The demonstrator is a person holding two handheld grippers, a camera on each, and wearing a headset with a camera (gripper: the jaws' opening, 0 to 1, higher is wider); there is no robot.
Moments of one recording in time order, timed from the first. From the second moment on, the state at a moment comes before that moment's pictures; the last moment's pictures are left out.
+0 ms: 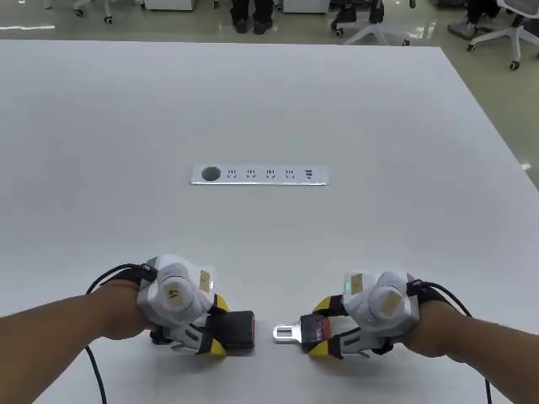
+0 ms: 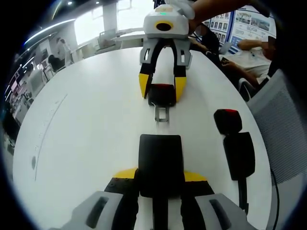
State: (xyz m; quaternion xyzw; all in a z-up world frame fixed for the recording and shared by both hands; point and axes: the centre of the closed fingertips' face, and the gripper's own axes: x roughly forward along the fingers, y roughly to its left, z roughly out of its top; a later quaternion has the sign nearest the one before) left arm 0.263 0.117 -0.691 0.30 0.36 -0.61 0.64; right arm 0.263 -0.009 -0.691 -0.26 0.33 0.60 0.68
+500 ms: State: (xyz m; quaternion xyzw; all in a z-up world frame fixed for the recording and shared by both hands) left arm 0.263 0.117 -0.689 0.30 0.36 -0.61 0.64; right arm 0.262 -0.035 -0.687 -0.25 0.34 0.59 0.69
